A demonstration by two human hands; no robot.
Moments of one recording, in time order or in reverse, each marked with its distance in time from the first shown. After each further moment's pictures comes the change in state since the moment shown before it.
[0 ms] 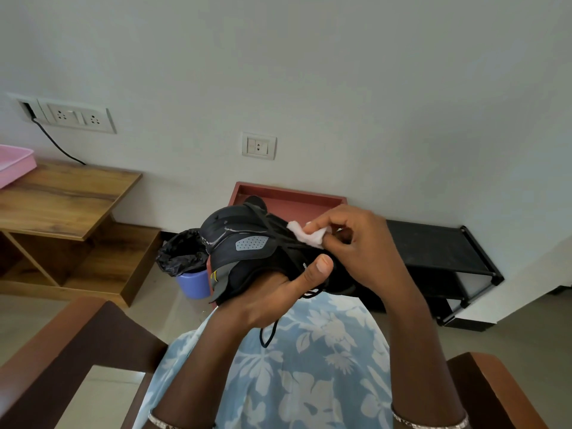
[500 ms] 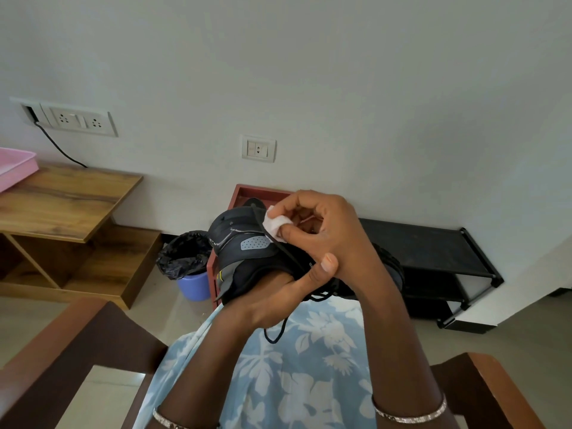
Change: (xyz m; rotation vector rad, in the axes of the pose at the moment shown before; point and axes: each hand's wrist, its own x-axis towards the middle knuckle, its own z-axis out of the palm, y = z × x) left_hand -0.001 0.007 0.004 -0.048 -0.036 -0.004; right_hand 0.014 -0.039 0.015 0.267 -0.078 -0.004
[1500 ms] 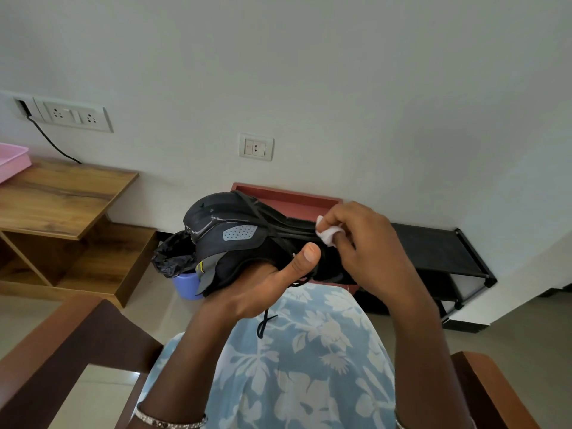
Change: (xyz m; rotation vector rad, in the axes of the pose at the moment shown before) left_hand -0.001 0.006 -0.018 0.043 0.051 0.023; right_hand -0.021 0.024 -0.031 -0.515 0.060 0.020
